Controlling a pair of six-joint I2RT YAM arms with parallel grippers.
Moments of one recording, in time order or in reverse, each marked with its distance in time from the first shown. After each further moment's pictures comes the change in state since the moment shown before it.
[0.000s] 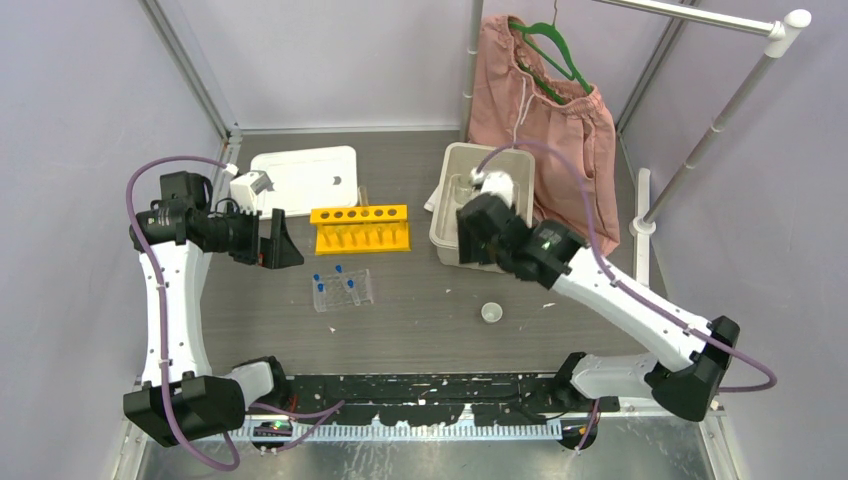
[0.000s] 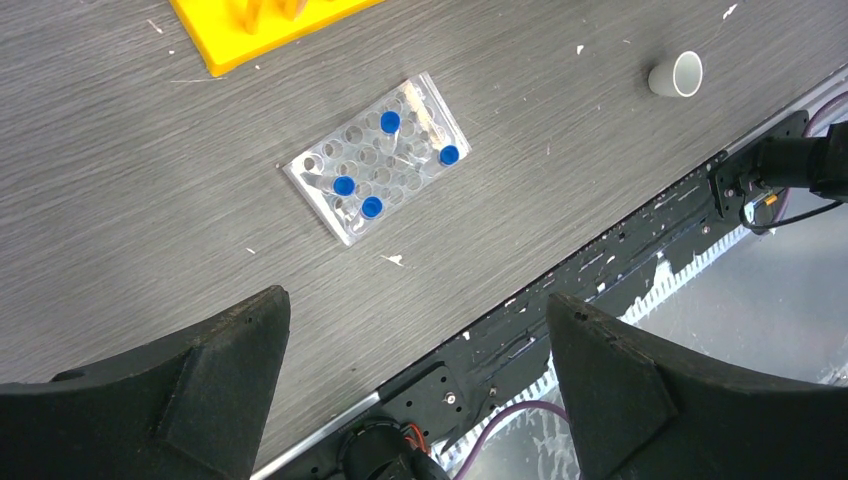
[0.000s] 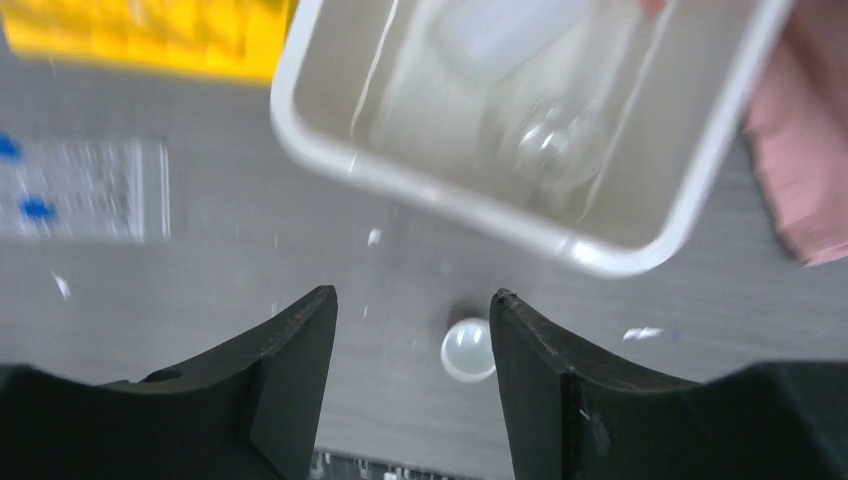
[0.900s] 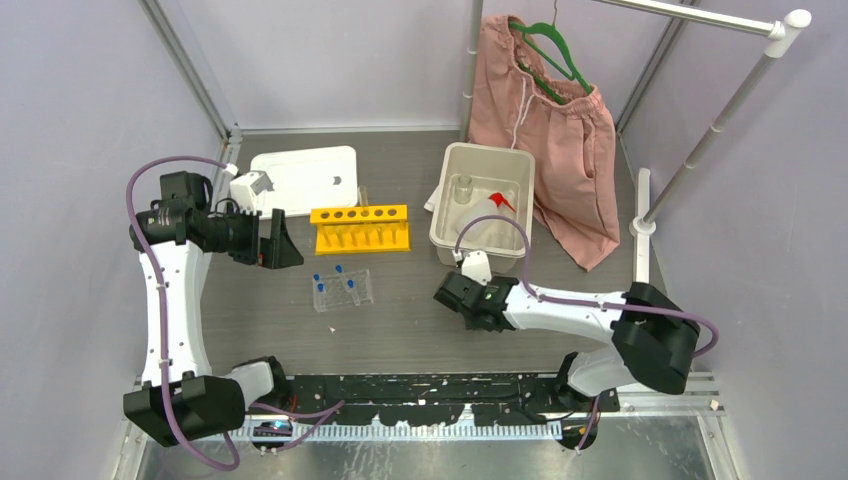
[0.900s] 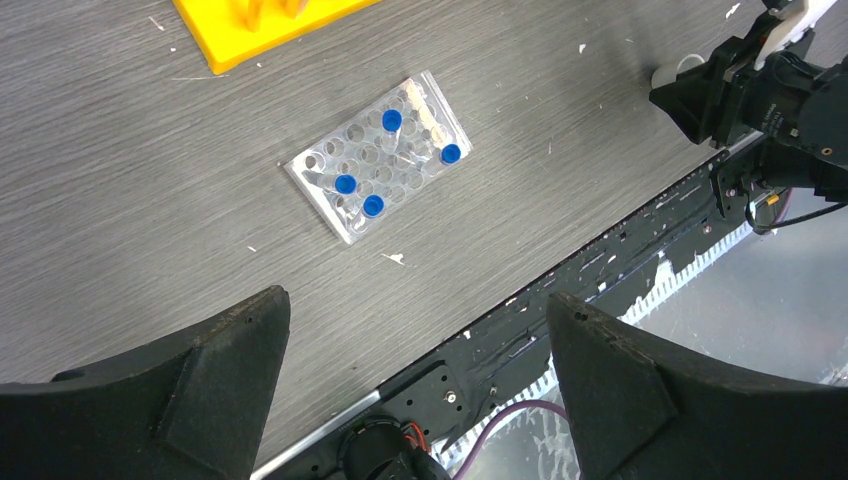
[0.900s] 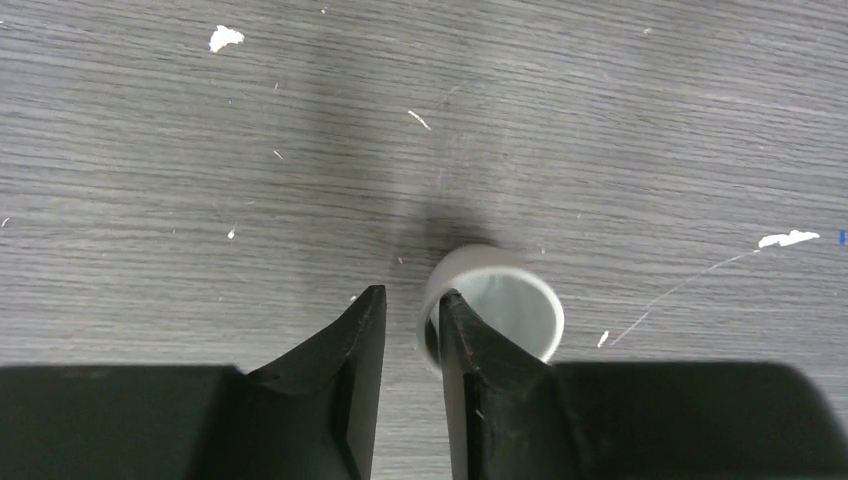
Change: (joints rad) left arm 0.000 0.000 0.000 -0.001 -0.005 0.000; right arm 0.246 0.133 -0.584 0.230 0.034 0.262
